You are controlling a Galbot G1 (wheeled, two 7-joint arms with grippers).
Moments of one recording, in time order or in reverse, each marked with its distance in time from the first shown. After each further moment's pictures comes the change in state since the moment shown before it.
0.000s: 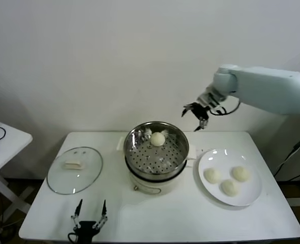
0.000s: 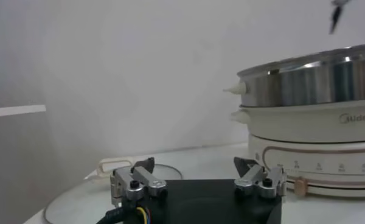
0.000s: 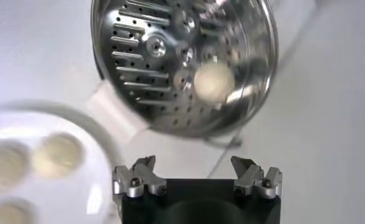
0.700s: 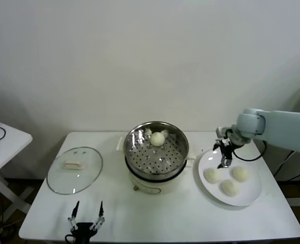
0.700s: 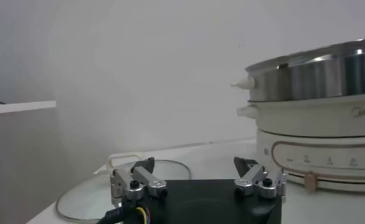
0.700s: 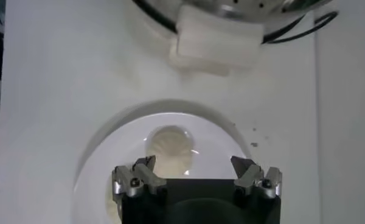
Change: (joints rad) left arm -0.001 -0.004 -0.021 0.019 -0.006 -0.007 -0.004; right arm -0.211 -0.186 0.043 0.179 0.007 -0.418 0.101
